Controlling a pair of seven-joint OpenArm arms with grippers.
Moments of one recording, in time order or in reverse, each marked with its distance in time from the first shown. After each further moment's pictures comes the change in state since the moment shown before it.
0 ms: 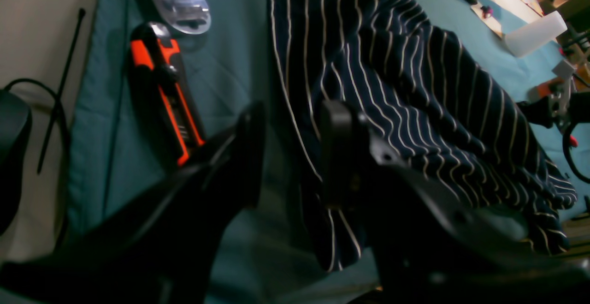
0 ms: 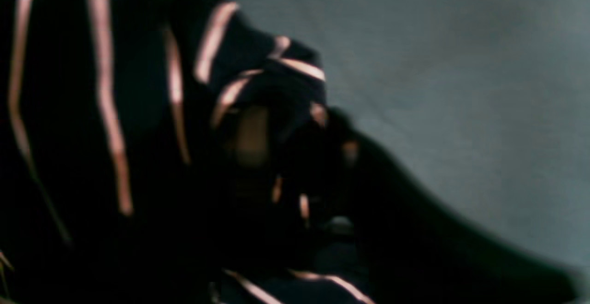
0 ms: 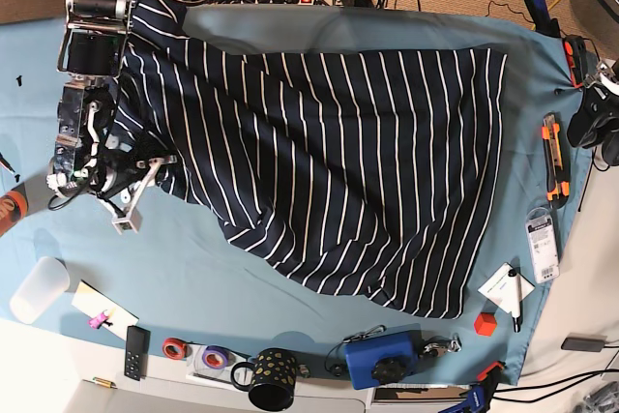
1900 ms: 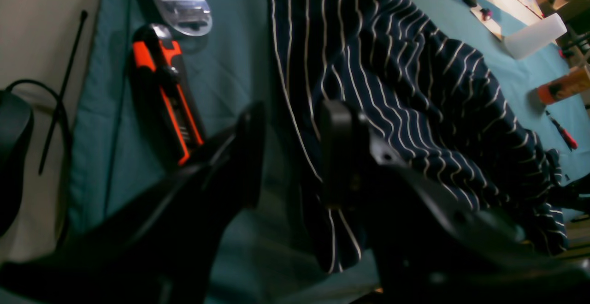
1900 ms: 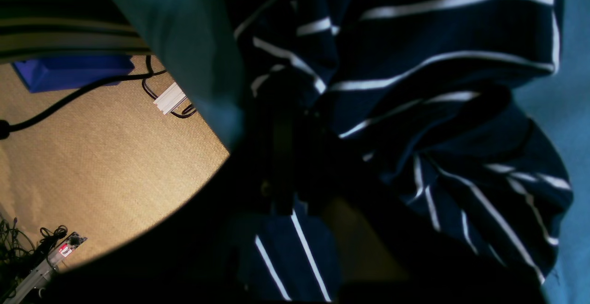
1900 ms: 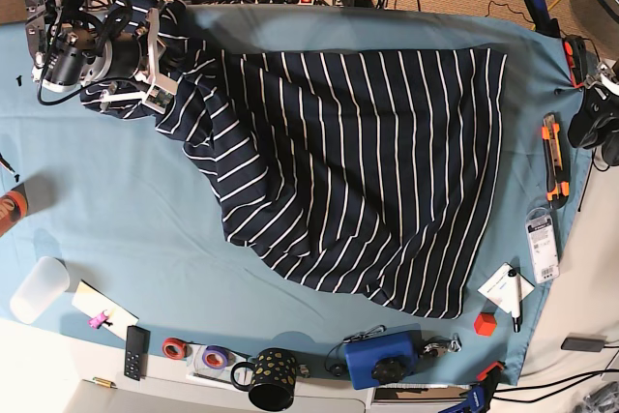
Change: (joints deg) left arm 0.0 0.0 0.0 0.0 0.0 0.0 -0.3; right arm -37.7 17.3 -0.4 43.0 26.4 14.6 -0.6
